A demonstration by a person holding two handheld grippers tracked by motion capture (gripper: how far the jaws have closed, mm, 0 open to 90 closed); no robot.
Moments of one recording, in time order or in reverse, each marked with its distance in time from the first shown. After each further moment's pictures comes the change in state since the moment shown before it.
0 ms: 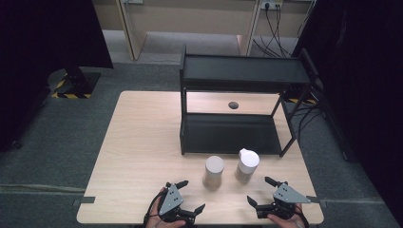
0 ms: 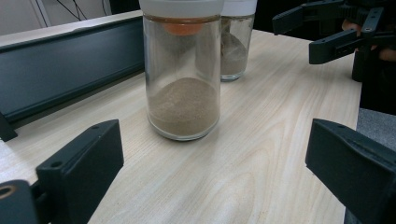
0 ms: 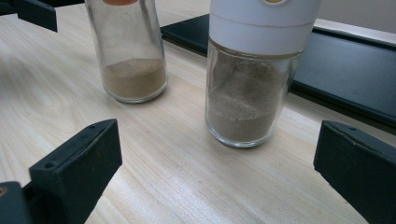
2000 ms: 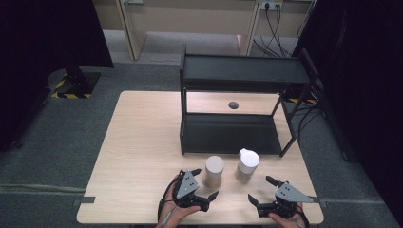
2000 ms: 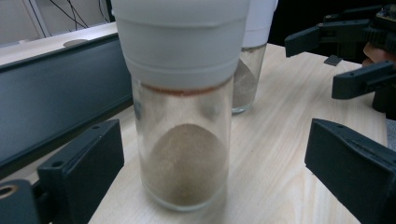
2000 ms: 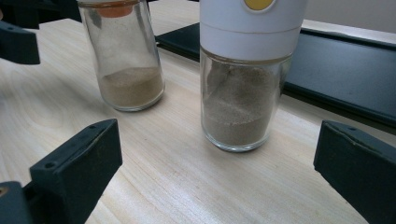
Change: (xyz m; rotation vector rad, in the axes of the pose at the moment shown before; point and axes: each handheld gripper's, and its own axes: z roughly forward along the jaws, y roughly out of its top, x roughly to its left) left arm 0.006 0.040 0.047 0.015 -0.005 0.005; right arm -0.003 -0.004 -0.001 -0.025 -0.001 0.035
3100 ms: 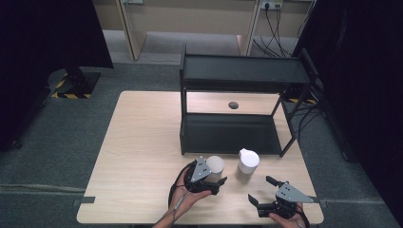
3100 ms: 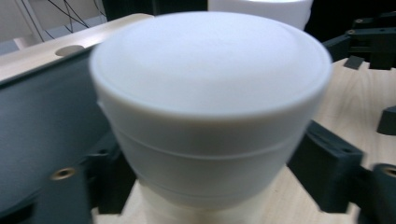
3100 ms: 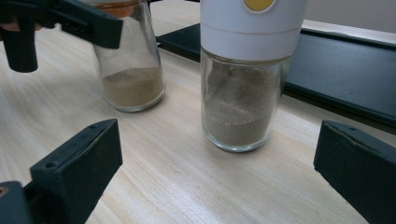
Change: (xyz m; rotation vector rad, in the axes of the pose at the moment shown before) left arm 0.013 0.032 0.035 0.041 0.004 0.029; right arm -0.001 0.000 0.000 -0.001 0.004 0.001
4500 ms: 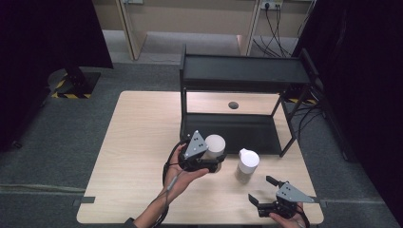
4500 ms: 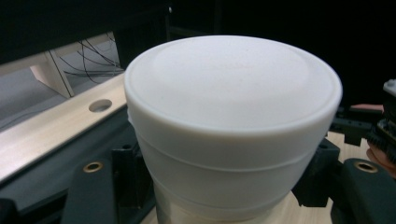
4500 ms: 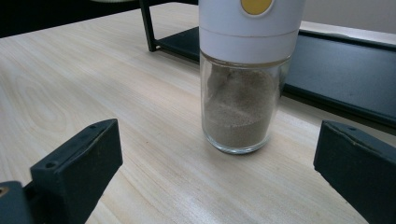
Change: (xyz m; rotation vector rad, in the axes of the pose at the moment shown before) left arm 0.019 0.097 -0.039 -0.041 -0.001 0.022; right arm -0.001 -0.001 -0.001 -0.011 0.004 0.011
